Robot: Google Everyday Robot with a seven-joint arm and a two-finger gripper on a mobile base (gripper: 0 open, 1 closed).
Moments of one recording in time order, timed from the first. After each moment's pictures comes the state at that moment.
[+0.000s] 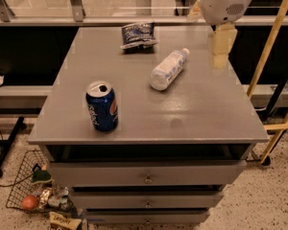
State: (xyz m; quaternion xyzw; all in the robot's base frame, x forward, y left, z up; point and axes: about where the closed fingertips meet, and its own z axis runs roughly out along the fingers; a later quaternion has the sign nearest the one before) arm 0.591 -0.157 0.971 -0.77 0.63 -0.08 0.12
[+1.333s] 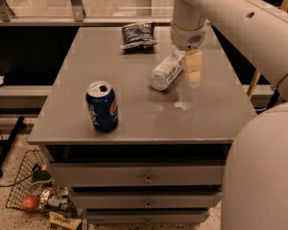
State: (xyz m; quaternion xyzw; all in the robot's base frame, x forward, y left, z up) arm 0.666 -0.131 0.868 -0.79 0.61 -0.10 0.04
